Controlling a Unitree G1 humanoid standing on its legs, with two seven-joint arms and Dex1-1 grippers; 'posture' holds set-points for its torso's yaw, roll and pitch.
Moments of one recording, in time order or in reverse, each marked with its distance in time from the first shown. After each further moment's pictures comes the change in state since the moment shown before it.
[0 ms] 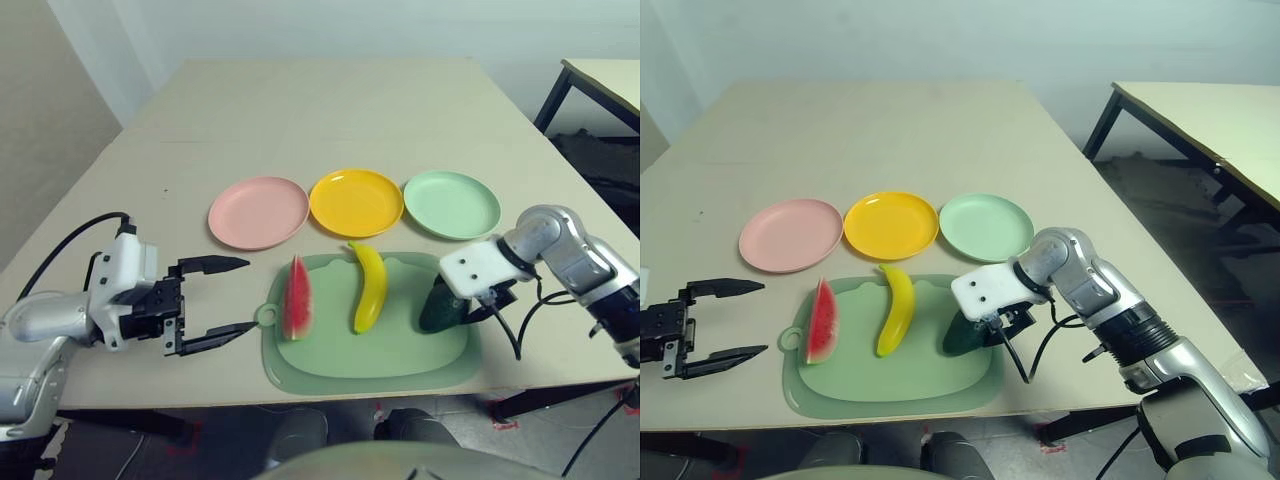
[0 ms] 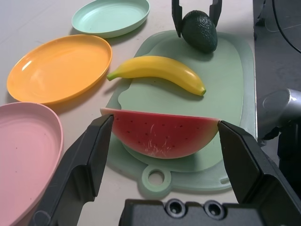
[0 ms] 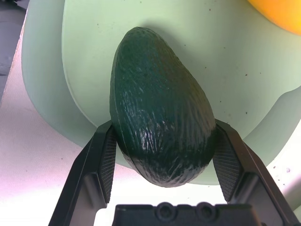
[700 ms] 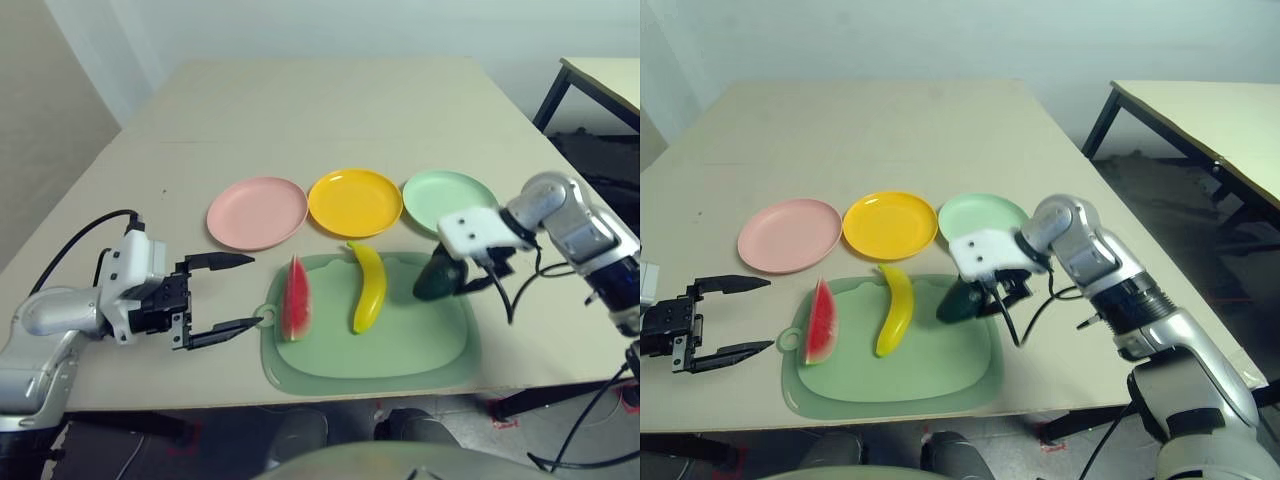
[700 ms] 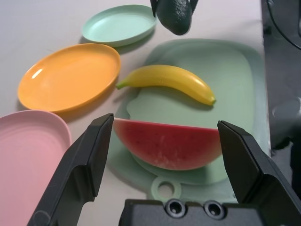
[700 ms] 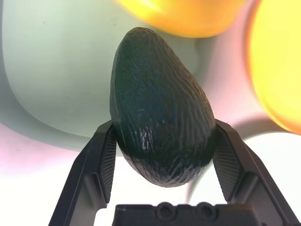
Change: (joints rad) left arm -0.058 -0.037 -0.025 0.017 -0.019 0.023 0.070; right arm -0.340 0.096 -0.020 0.334 0.041 0.060 -0.001
